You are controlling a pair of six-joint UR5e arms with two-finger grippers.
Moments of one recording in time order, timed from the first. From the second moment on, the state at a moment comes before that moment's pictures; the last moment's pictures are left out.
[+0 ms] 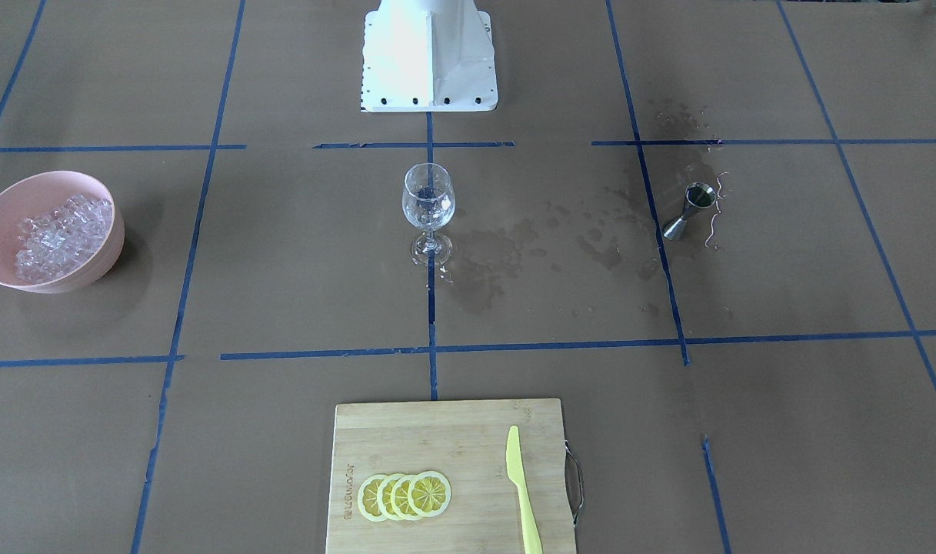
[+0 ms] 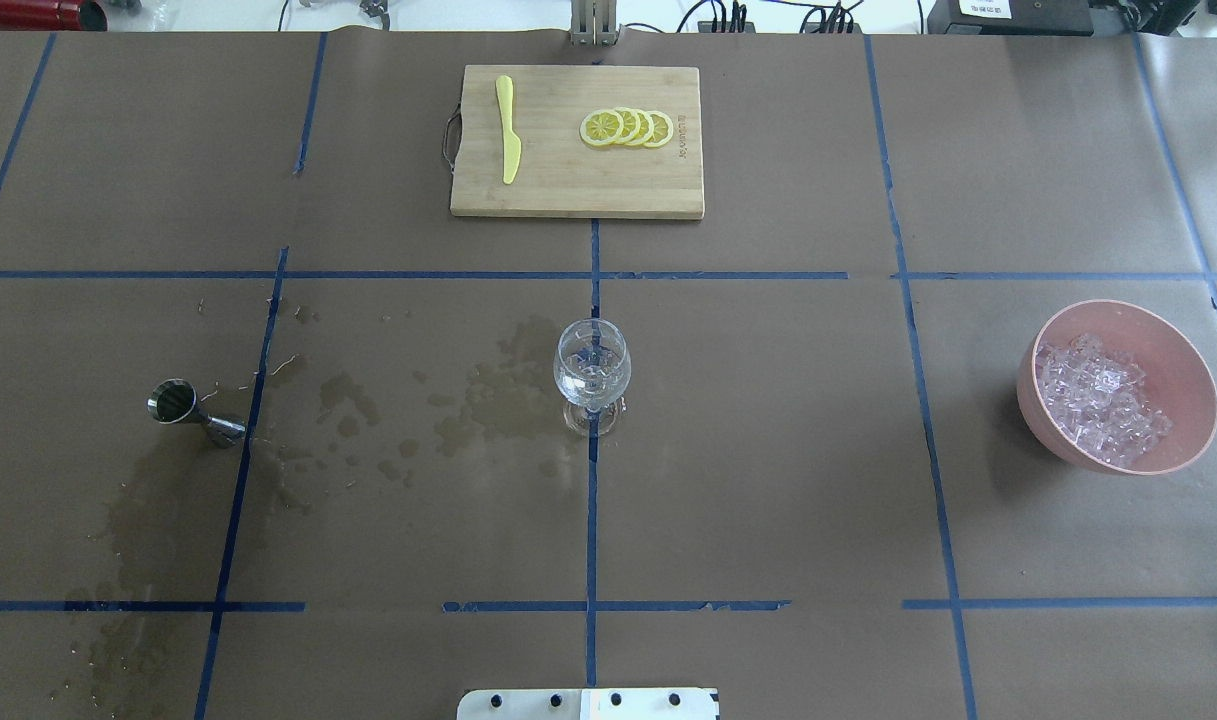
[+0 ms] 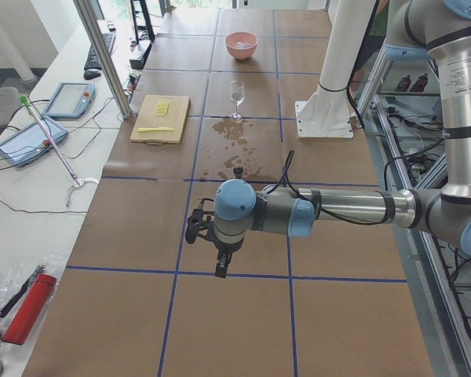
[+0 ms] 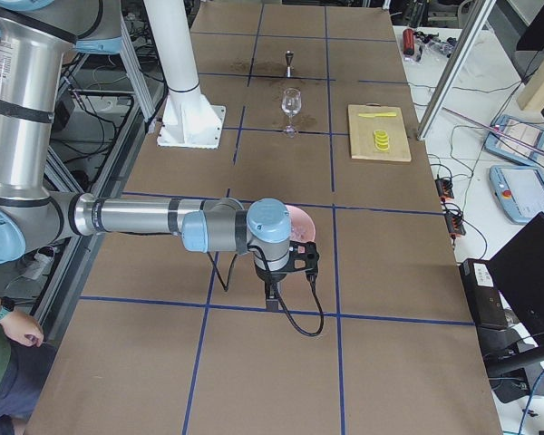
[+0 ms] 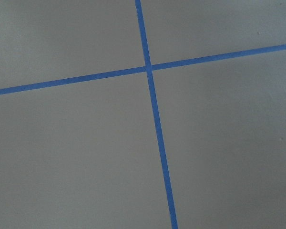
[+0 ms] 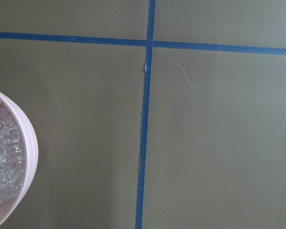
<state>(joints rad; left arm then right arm) -1.61 -1.35 -1.81 -1.68 -2.38 0.10 1.56 -1.82 1.84 -1.54 2.32 0.00</state>
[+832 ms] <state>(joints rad) -1.61 -1.37 -1.82 -1.69 -2.37 0.10 1.56 -1.81 1.85 -1.53 2.33 0.01</state>
